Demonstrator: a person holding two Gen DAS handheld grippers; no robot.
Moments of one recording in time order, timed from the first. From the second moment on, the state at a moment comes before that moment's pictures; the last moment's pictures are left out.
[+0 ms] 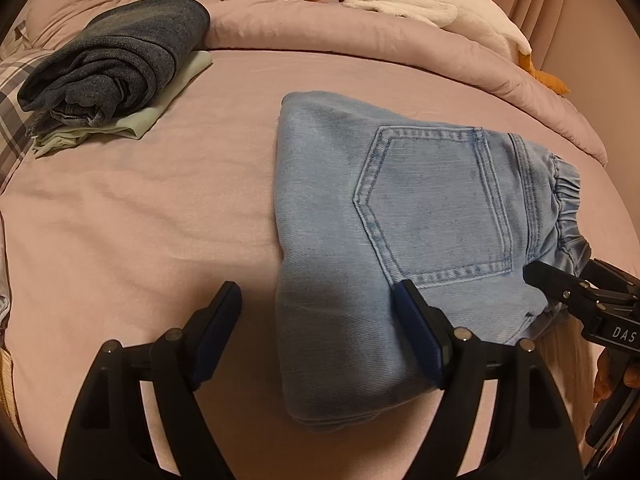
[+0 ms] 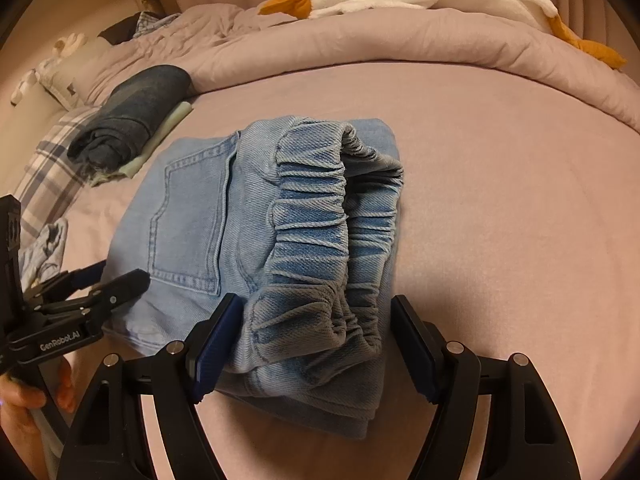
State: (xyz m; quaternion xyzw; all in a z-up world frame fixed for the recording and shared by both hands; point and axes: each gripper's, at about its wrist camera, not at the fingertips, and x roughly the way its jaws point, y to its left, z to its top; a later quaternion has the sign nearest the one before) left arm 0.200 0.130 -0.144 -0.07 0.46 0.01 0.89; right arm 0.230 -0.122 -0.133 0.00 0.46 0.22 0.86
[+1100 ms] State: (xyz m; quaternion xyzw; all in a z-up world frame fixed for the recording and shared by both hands) left arm 0.202 0.130 -0.145 -0.07 0.46 0.02 0.88; right arm 0.231 -0.120 -0.132 -0.01 0.46 0.22 0.86
